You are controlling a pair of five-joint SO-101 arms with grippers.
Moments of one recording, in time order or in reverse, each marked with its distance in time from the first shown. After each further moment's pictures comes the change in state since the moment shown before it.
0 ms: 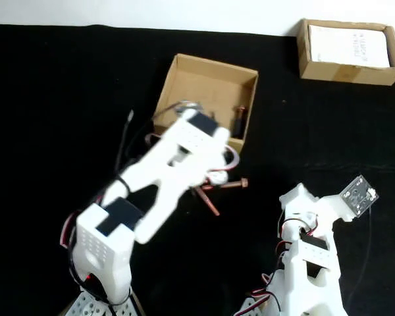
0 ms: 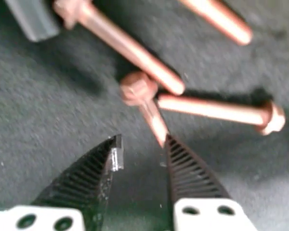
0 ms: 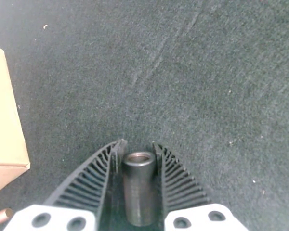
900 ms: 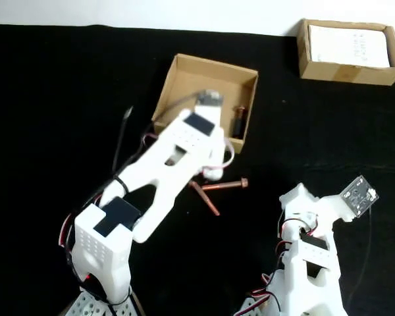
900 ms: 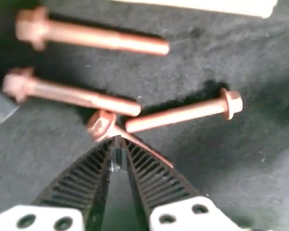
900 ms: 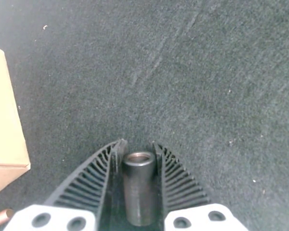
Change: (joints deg) left arm 1.1 -0.5 -3.5 -6.7 -21.3; right arm 0.0 0.0 0.0 0.0 -0.4
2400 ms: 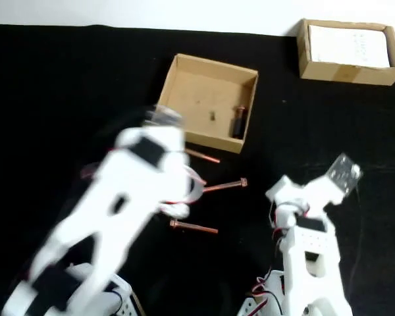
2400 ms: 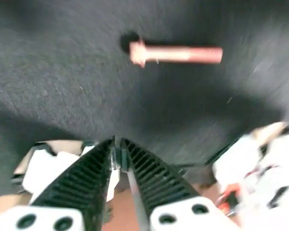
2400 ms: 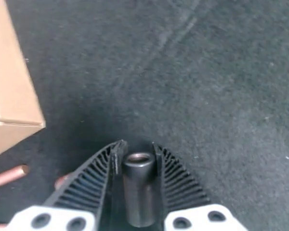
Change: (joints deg) left arm 5.0 -33.3 23.4 23.8 0.2; right arm -6.9 0.0 -8.0 16.7 0.0
